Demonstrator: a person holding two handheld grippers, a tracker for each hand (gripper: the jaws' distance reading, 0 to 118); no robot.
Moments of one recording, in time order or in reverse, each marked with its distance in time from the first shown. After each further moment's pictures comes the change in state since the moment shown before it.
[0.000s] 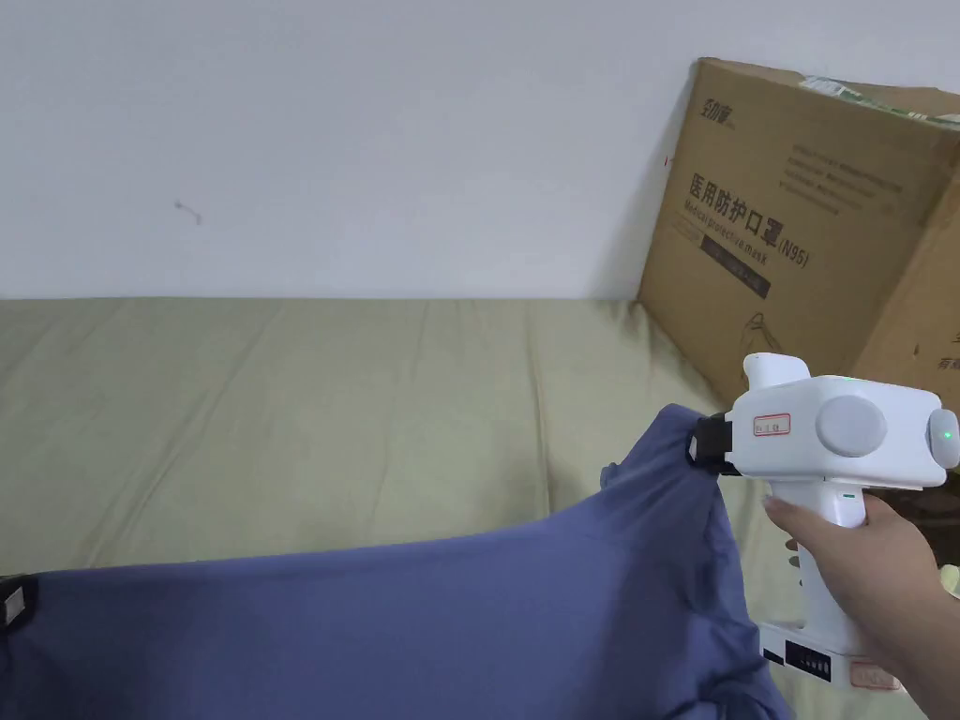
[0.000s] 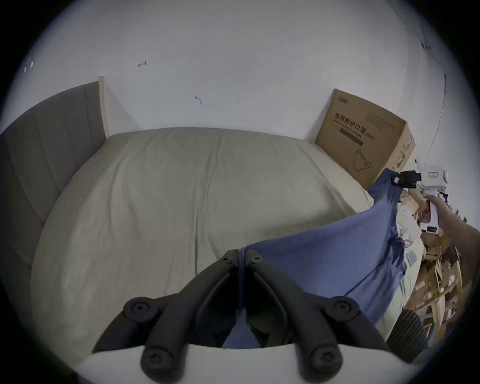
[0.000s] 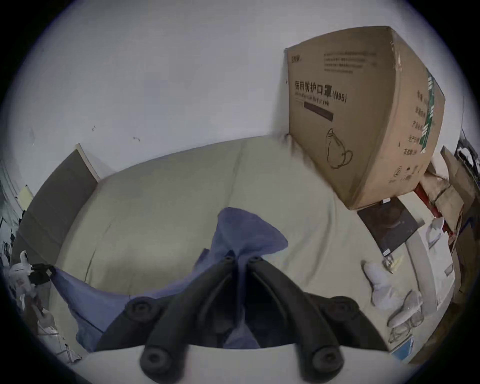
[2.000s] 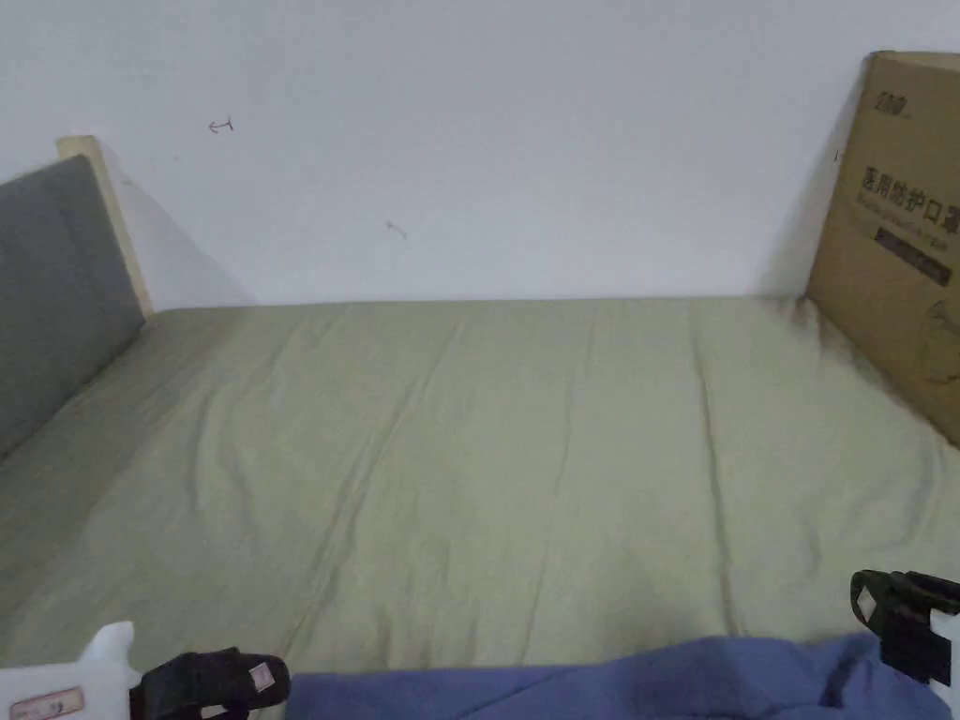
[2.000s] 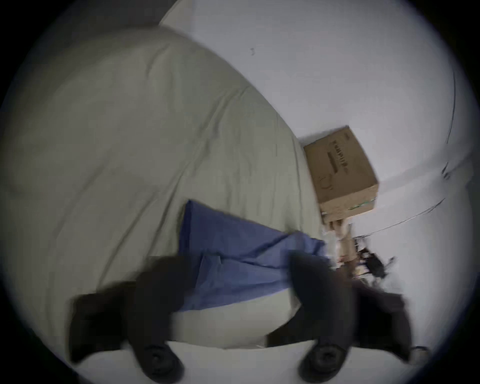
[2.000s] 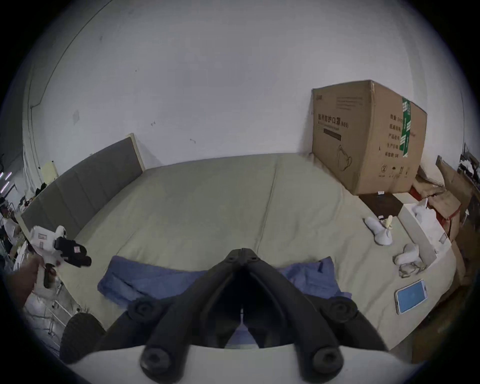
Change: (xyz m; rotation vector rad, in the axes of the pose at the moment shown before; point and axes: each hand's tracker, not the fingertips) left arm -0.077 -0.162 0.081 -0.215 -0.382 0.689; right arm -0.093 -0.188 0.181 0.156 0.121 0.103
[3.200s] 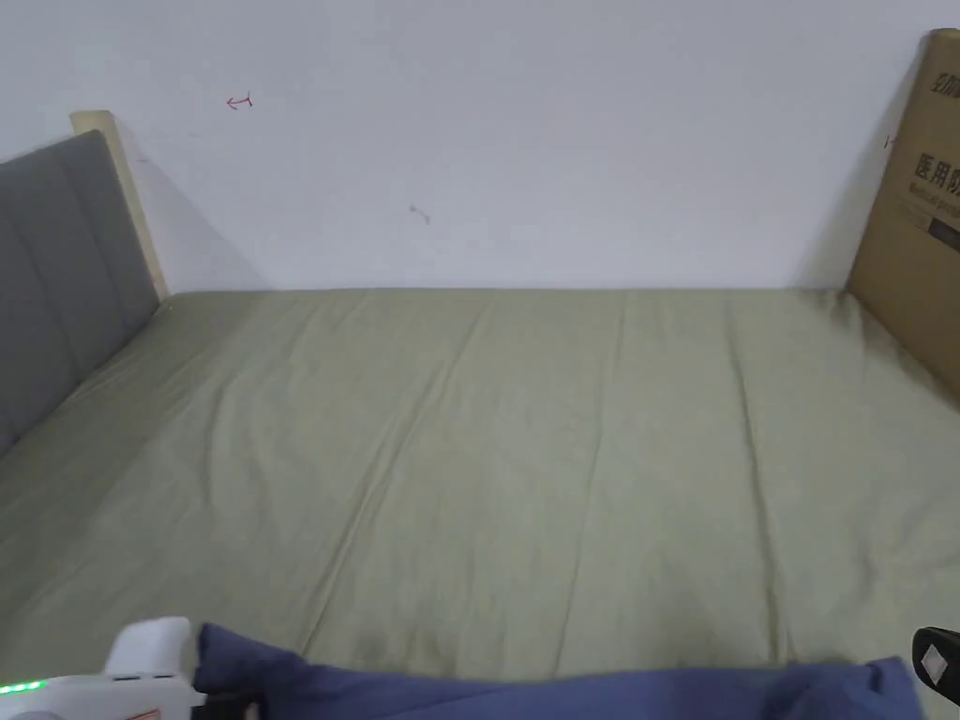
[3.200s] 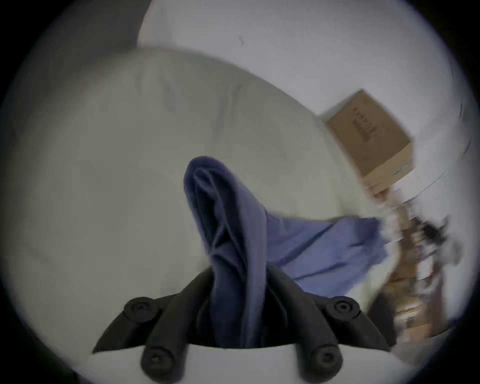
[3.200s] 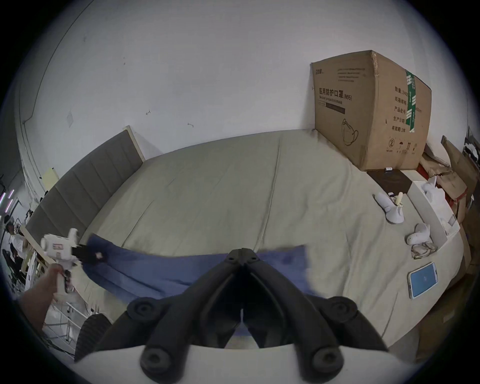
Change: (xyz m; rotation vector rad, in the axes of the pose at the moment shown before) left arm 0.034 0.015 -0.008 0.089 0.563 -0.515; right arm -0.006 -0.002 -0.009 -0.105 0.028 -0.060
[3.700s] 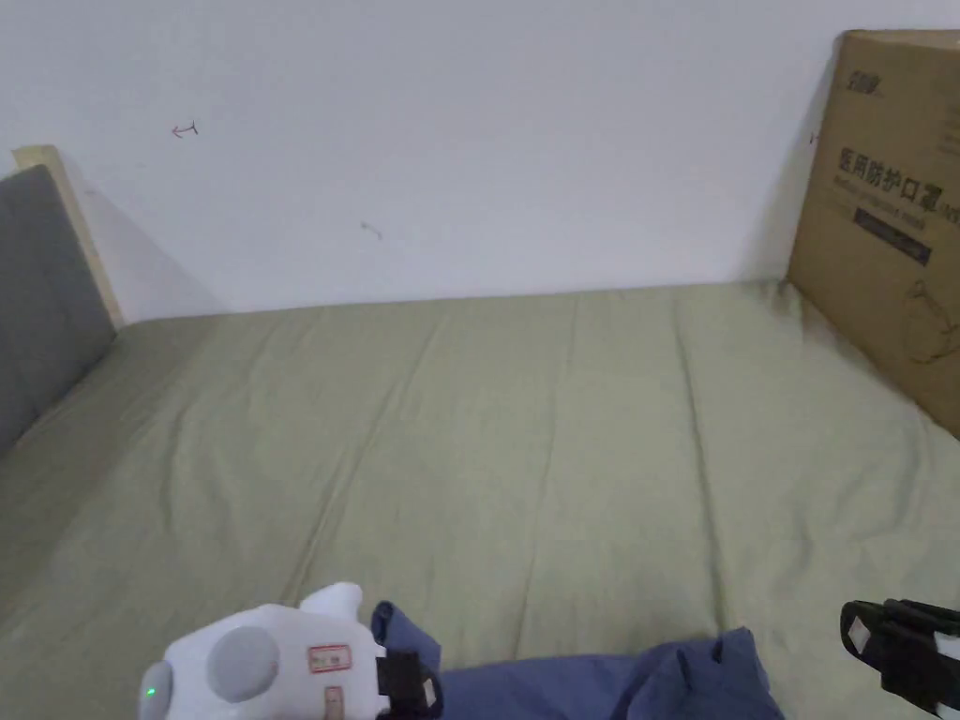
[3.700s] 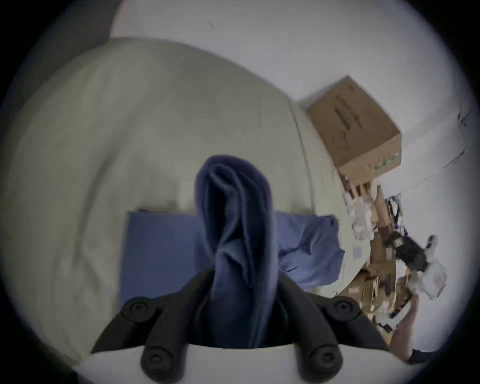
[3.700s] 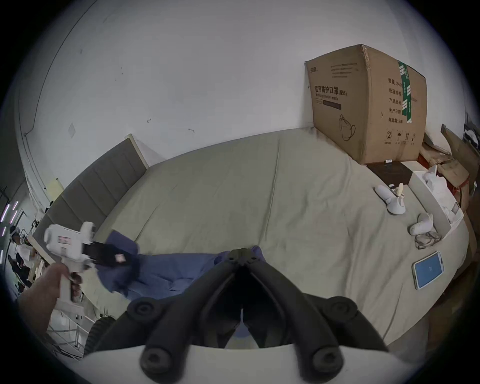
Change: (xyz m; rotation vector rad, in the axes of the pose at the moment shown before) left arm 0.165 0.018 -0.072 -0.246 -0.348 0.171; right arm 0.013 -0.008 0.013 0.009 0.031 -0.054
